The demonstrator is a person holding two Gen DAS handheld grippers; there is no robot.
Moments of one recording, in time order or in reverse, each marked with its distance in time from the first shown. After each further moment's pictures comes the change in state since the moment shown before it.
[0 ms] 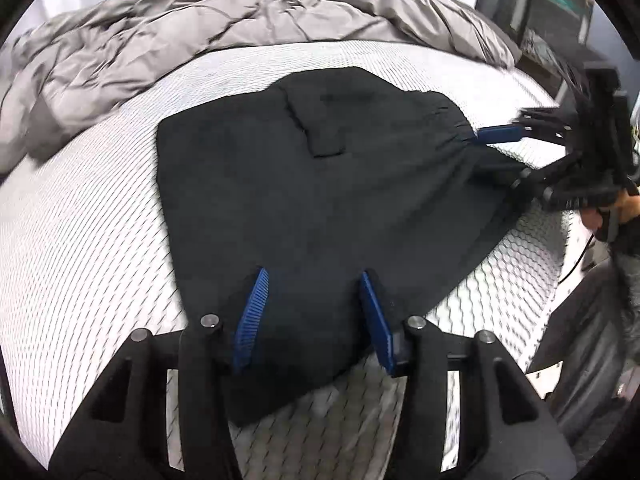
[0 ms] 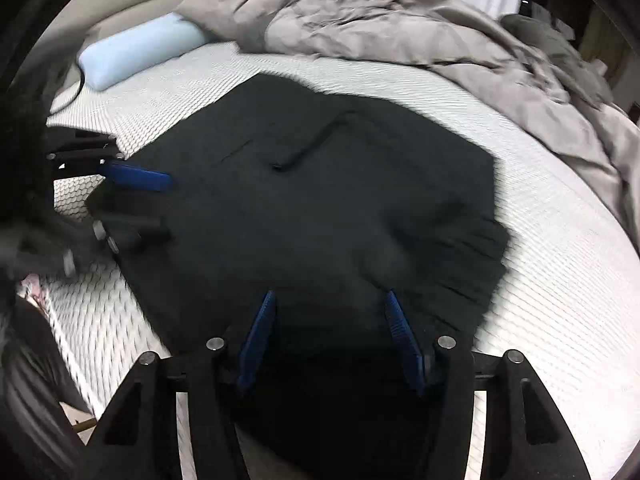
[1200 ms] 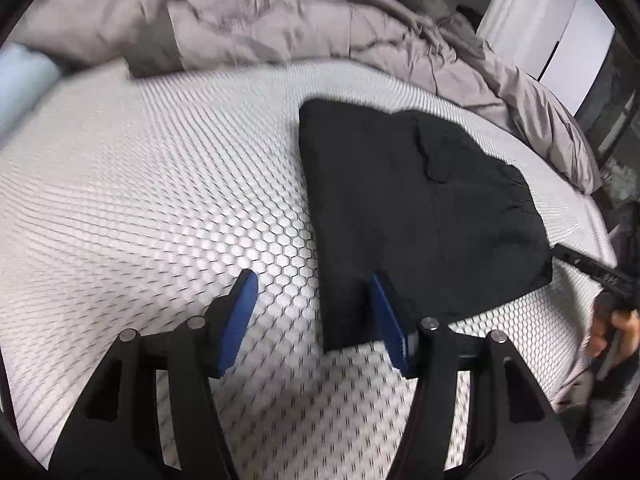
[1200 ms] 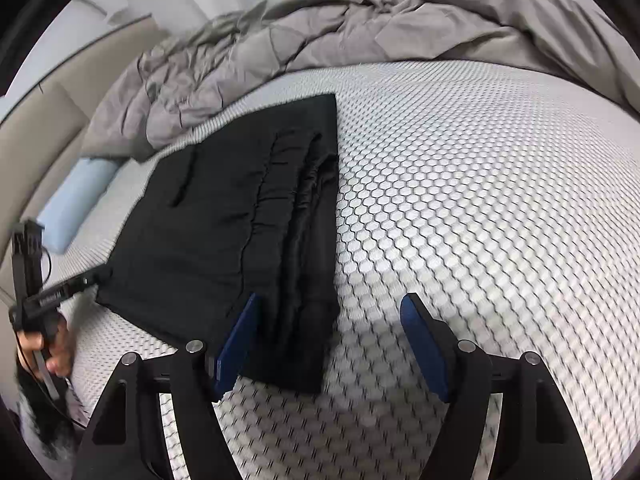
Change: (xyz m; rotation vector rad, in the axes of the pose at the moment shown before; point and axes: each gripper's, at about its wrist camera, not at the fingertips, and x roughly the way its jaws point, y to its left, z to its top) left arm -0.030 0.081 -0.001 -0.413 -0.092 0.176; right arm -0.011 -0.099 -0.018 0.514 -0.056 0.045
